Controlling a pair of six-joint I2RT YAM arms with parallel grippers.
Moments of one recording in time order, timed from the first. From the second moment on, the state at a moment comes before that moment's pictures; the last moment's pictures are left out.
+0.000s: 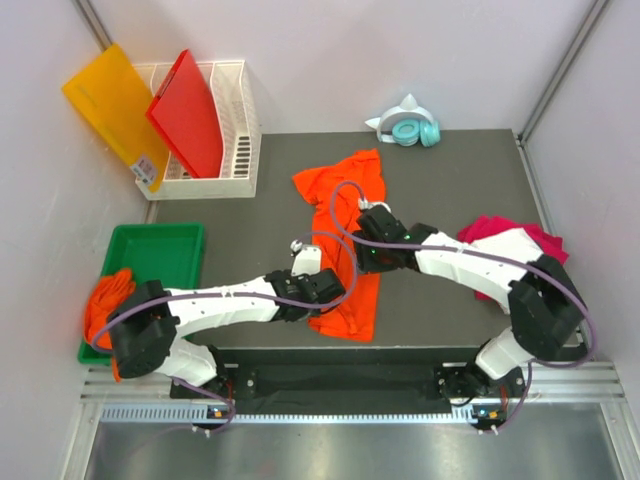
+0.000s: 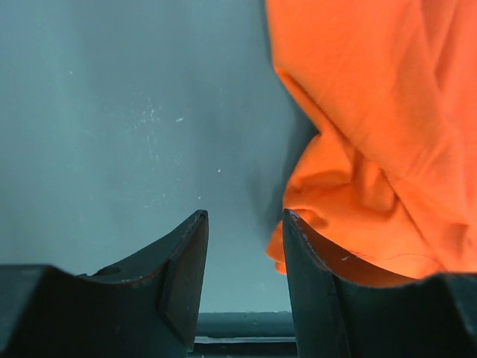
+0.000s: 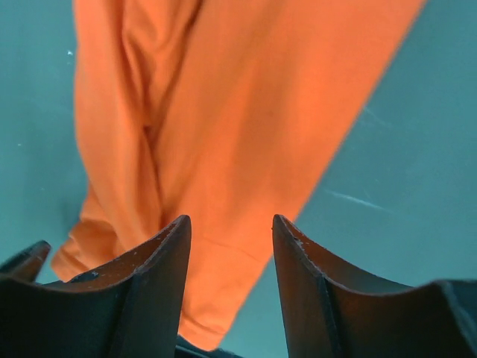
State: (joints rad) left arm -1.10 1.42 0.86 -0.68 -0.55 -0.92; right arm 0.77 1.57 1.08 -0.51 0.12 0.52
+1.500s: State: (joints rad) left arm -1.40 1.54 0.82 -0.60 -0.38 -1.11; right arm 0.69 1.66 0.95 -0.45 0.22 0.61
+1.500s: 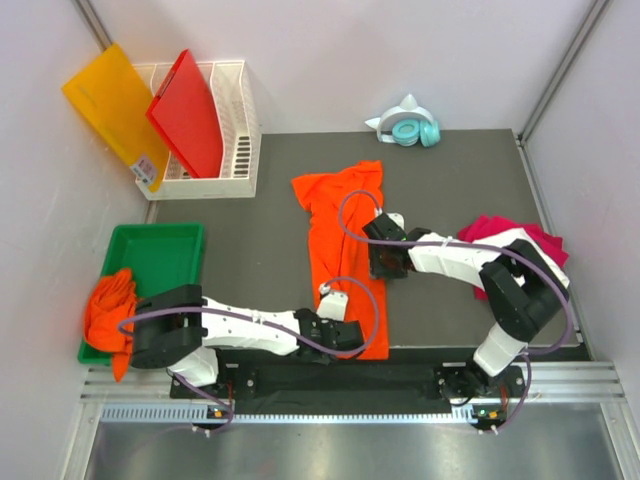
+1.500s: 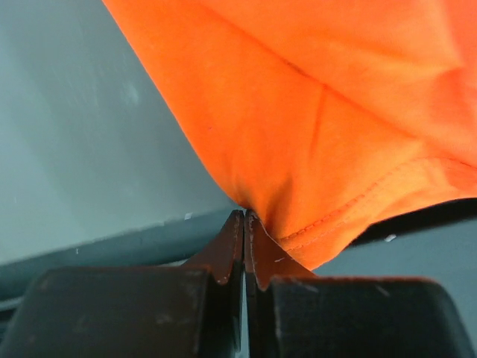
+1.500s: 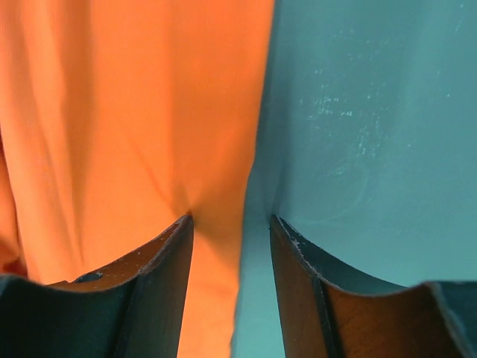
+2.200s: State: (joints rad) left arm -1.08 1.29 0.98 -0.58 -0.70 -0.85; right arm 0.60 1.63 1.24 -0.49 0.23 0.49
